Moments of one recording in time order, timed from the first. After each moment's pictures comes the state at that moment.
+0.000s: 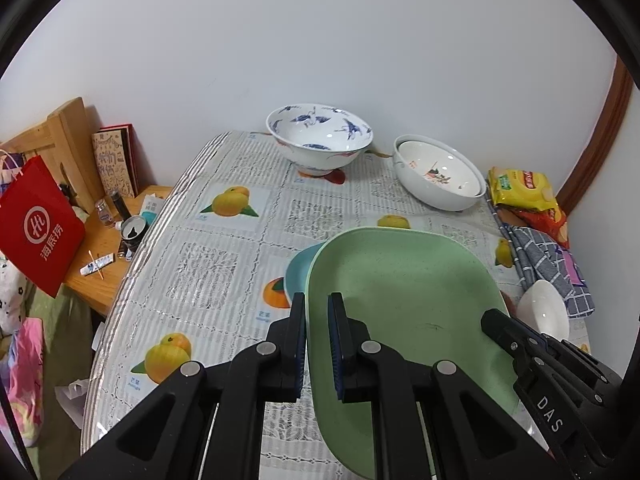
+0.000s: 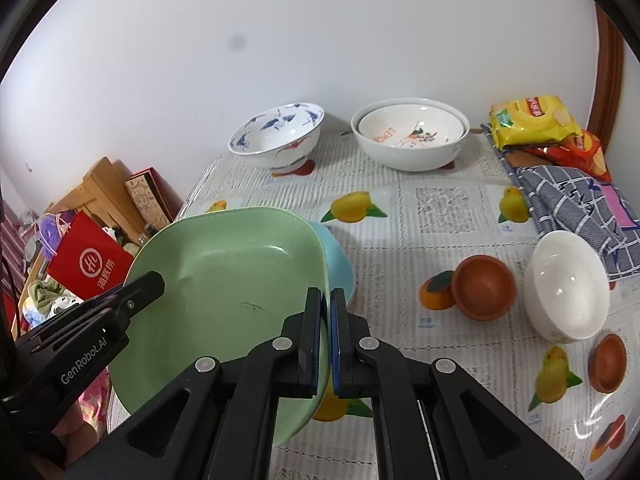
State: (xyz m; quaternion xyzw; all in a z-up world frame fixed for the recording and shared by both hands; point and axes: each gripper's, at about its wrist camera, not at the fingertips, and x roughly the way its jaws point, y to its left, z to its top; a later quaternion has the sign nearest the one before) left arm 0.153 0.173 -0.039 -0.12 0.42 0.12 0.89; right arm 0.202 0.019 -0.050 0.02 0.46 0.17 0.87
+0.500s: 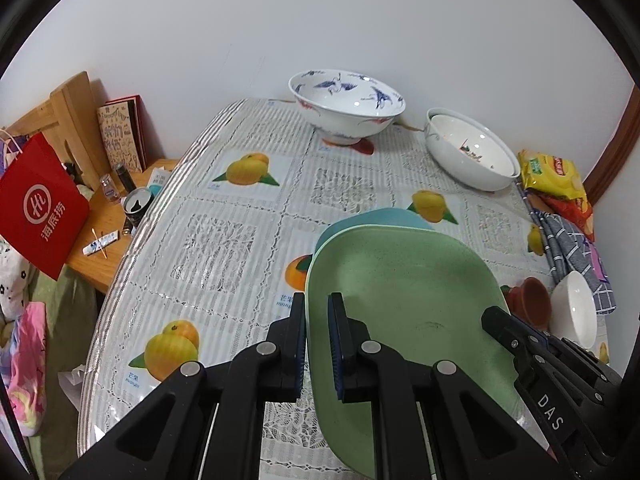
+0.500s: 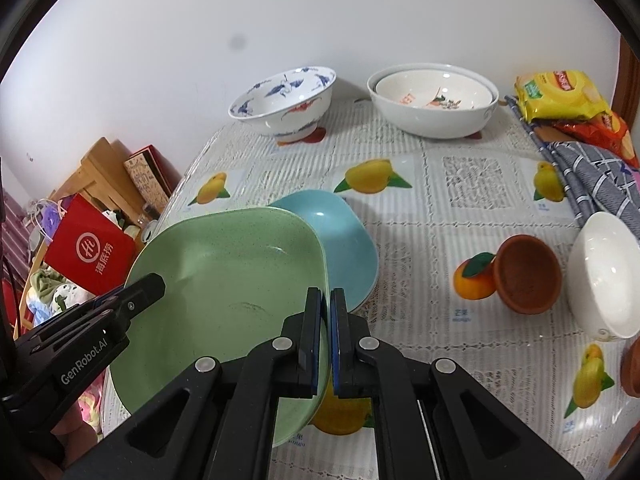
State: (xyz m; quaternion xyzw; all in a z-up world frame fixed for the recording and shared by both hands) left arm 0.166 0.191 -0.078 -0.13 0.46 0.14 0.87; right arm 0.220 0.040 -0.095 0.02 0.49 0.19 0.85
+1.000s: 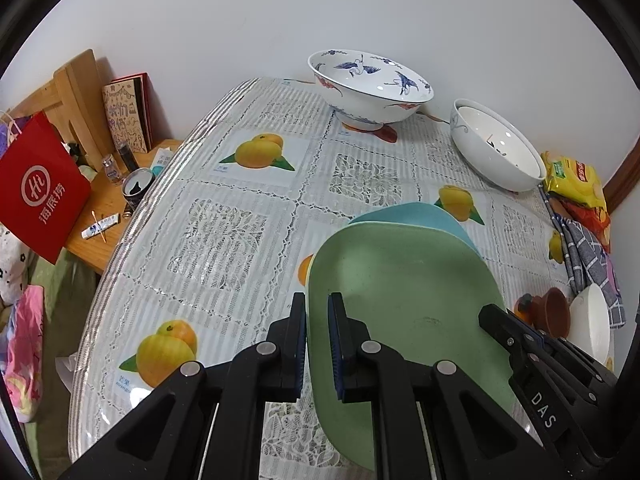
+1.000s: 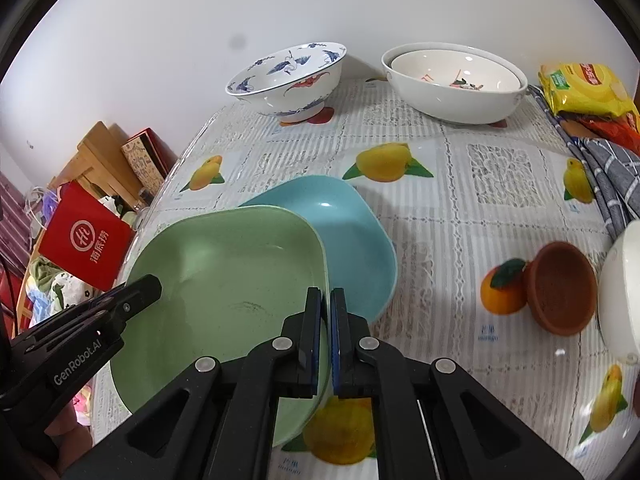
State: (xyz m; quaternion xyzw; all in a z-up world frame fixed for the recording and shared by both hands) left arm 0.183 0.206 -0.101 -0.15 0.48 0.16 0.85; right arm 0.245 0.059 -0.122 0.01 0.51 0.20 0.84
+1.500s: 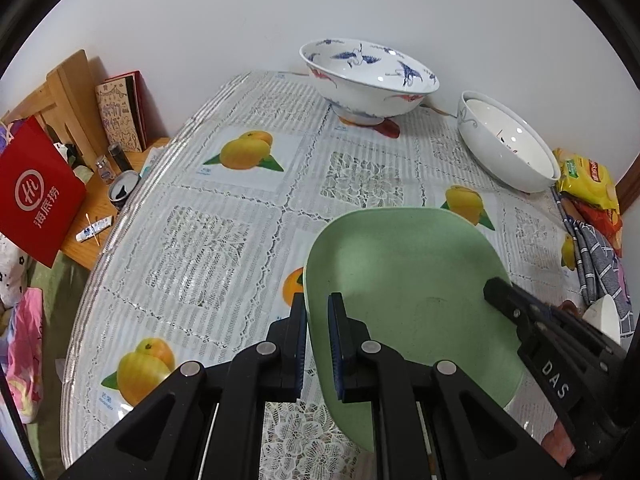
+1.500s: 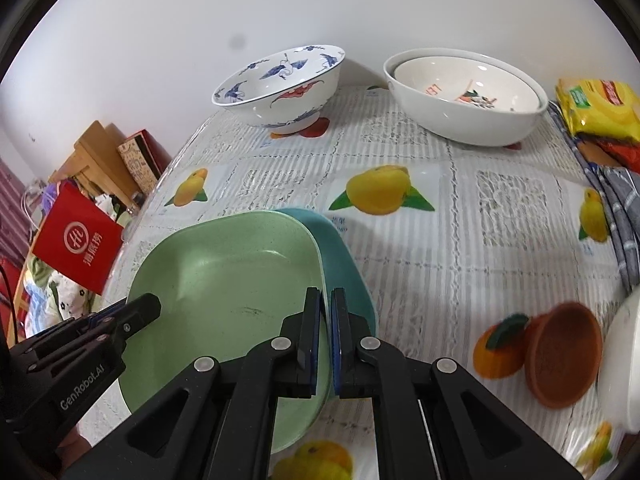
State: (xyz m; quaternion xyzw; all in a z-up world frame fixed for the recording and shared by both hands) left arm 0.213 0.200 -0.117 -0.14 0.49 0.17 0.84; right arm 0.289 0.060 -0.133 -0.01 0.51 0.21 0.83
